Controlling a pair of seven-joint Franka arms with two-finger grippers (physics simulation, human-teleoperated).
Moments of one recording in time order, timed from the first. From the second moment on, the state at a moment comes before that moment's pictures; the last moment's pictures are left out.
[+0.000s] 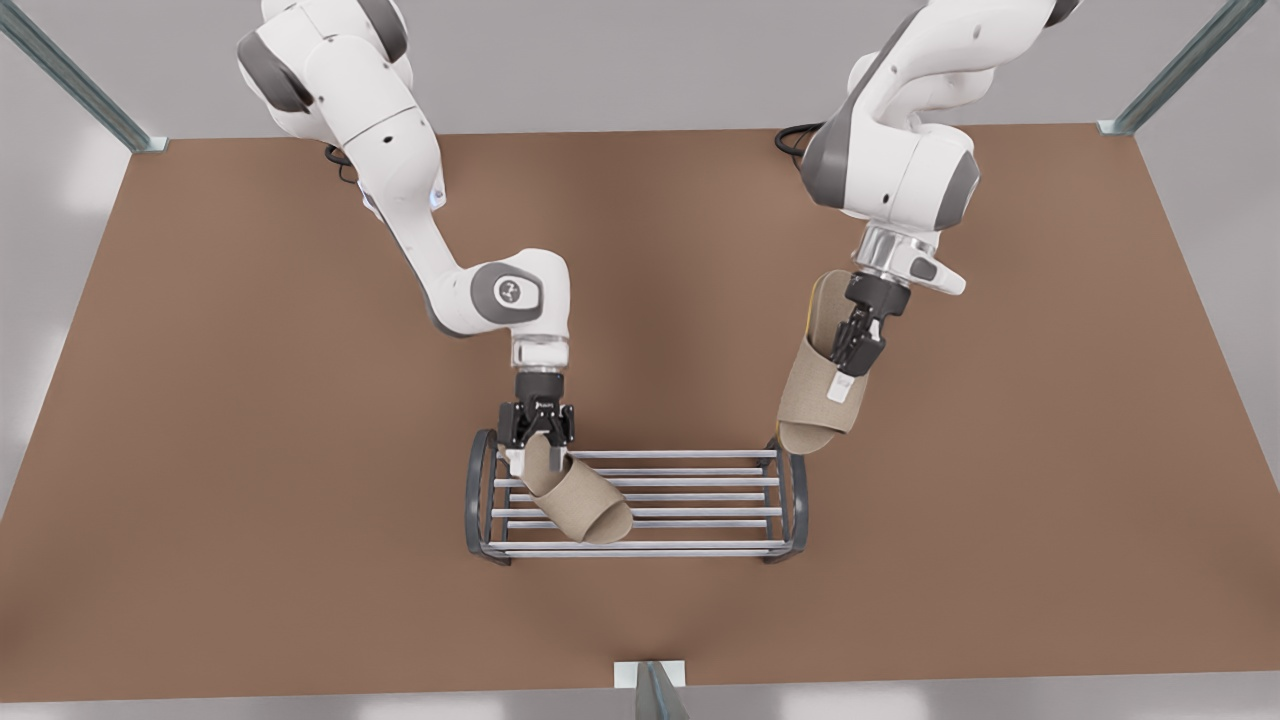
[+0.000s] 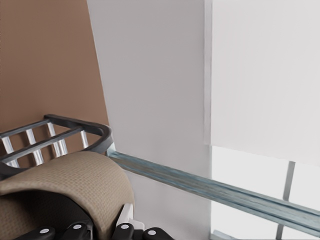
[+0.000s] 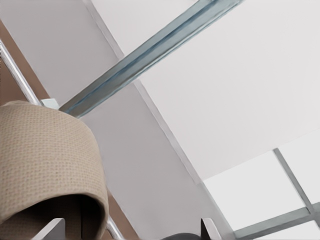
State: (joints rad) left arm 0.09 0.14 -0.57 -1.67 -2.90 3.49 1.22; right arm 0.53 0.45 0.08 -1.83 -2.03 2.45 1.29
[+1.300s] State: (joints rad) left arm -0.46 0.69 -0.26 -1.22 -2.41 3.38 1.05; right arm -0.10 0.30 0.13 -1.41 -0.09 1.76 0.22
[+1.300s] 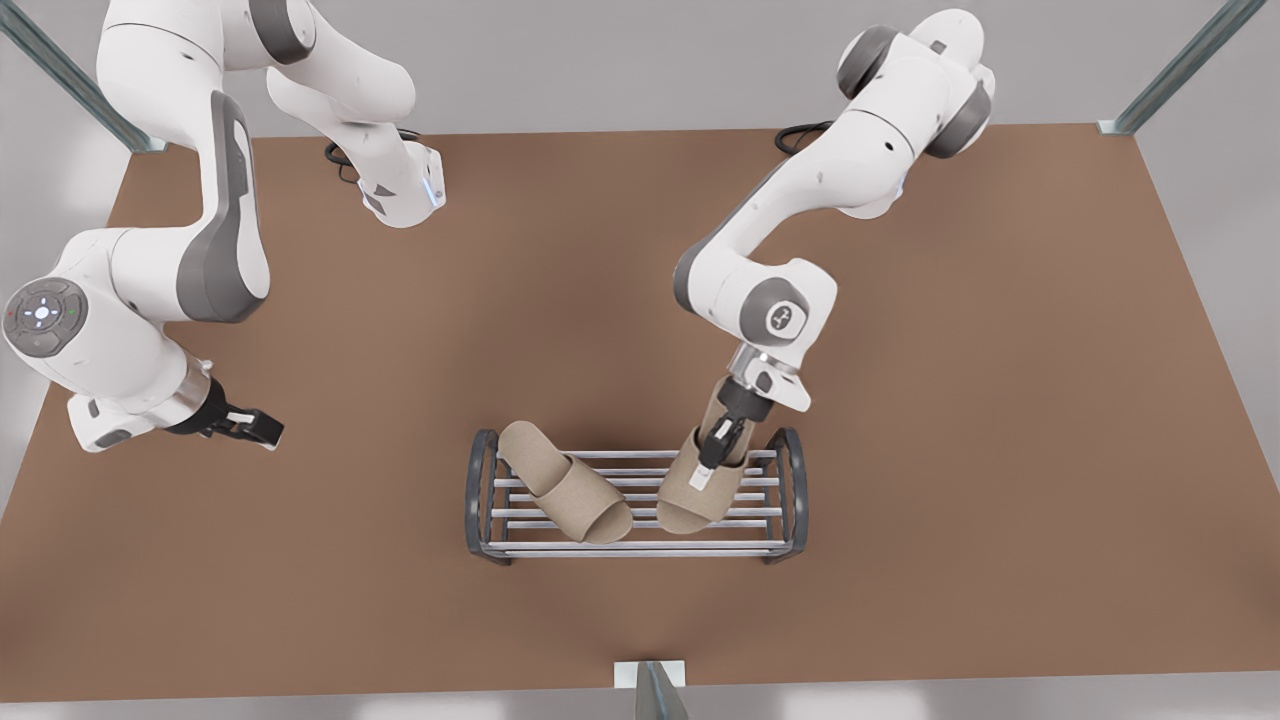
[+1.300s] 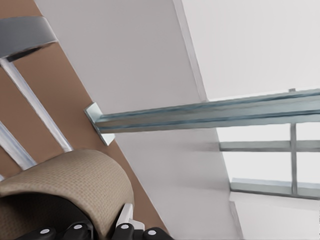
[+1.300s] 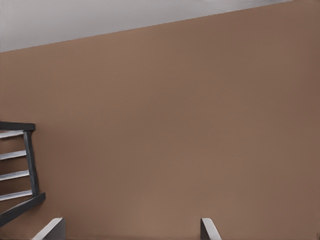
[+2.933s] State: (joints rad) left arm 0.15 0.17 -0.02 -1.96 -1.19 2.83 1.41; right arm -0.13 0.30 0.13 -1.45 -0.05 1.79 -0.05
